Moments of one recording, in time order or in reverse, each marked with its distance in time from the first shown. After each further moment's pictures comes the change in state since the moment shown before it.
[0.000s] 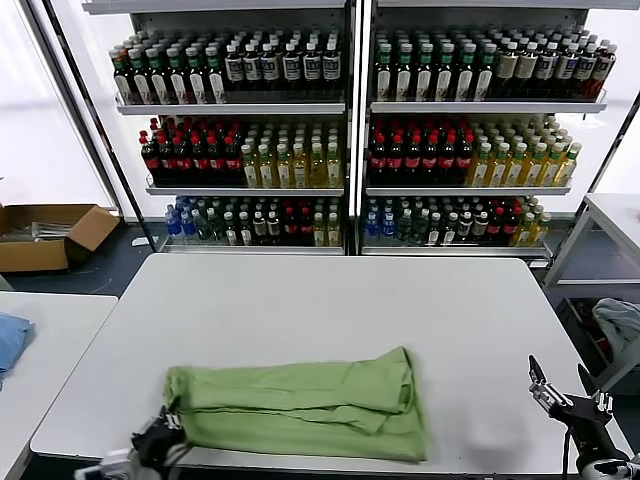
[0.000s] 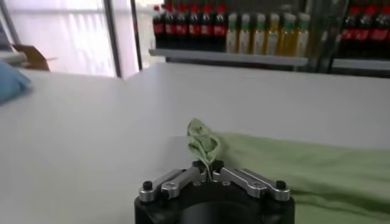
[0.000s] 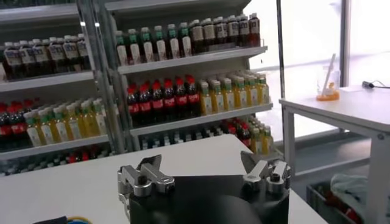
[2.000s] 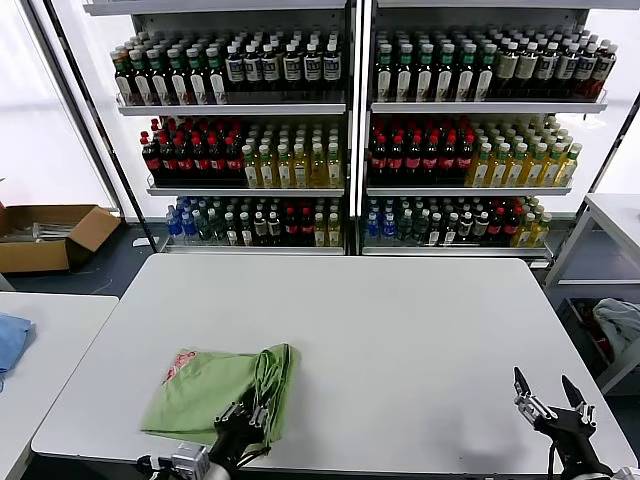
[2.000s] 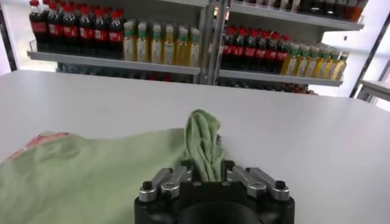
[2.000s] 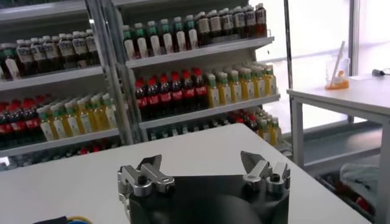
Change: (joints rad) left arm -0.031 -0.099 0.313 -0.093 0.147 0.051 0.163; right arm -0.037 0.053 -0.056 0.002 -0.040 0.037 -0.016
